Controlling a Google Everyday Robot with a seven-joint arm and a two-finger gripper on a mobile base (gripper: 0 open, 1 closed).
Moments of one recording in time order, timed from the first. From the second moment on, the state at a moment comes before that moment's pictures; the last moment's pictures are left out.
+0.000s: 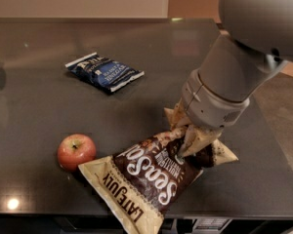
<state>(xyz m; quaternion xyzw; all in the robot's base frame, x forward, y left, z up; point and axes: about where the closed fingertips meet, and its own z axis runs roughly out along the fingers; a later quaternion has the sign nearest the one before) 0.385 -0.073 0.888 -0.83 0.54 0.06 0.13</state>
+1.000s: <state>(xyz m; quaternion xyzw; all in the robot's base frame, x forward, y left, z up) 0.479 -0.082 0.965 -0.84 0.49 0.06 0.21</state>
